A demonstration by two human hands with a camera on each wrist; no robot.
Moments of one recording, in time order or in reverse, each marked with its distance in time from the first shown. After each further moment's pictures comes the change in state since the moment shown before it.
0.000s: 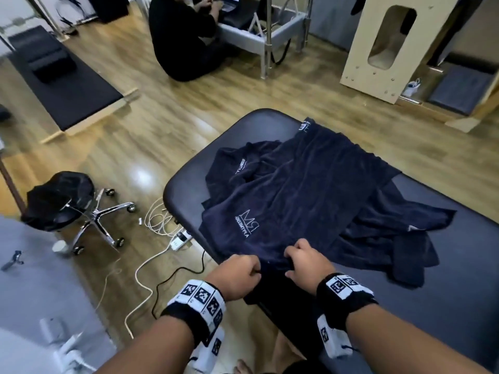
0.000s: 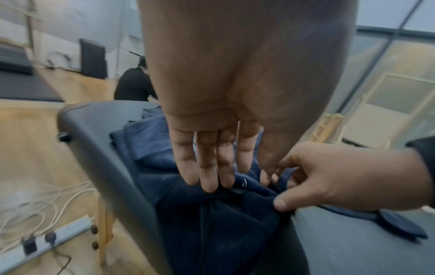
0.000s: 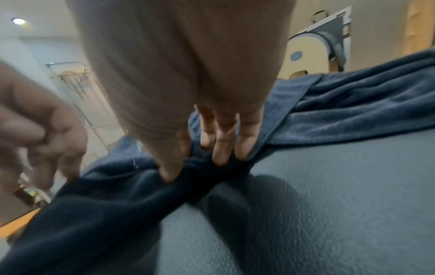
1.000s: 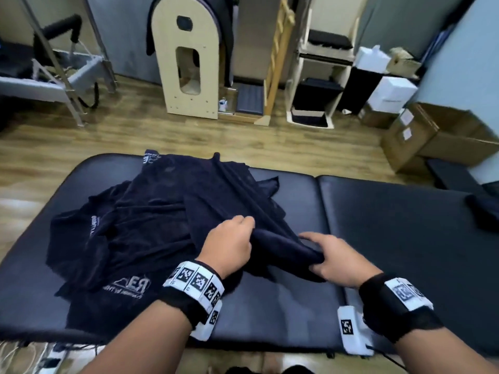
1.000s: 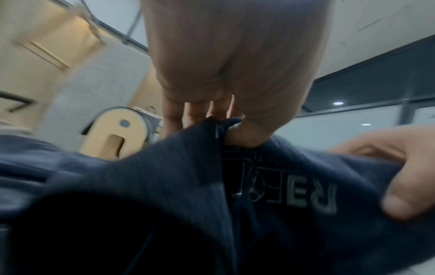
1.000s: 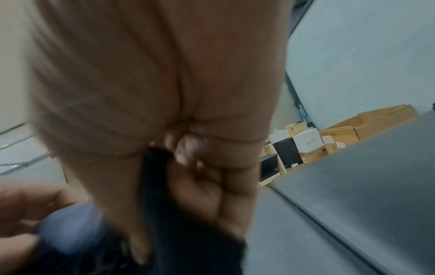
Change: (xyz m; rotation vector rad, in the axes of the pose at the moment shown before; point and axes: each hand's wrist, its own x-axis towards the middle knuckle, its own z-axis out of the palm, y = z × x) left_hand 0.037 0.191 -0.005 0.280 0.215 0.812; right_hand -0.259 0.069 -0.057 0.383 0.471 0.555
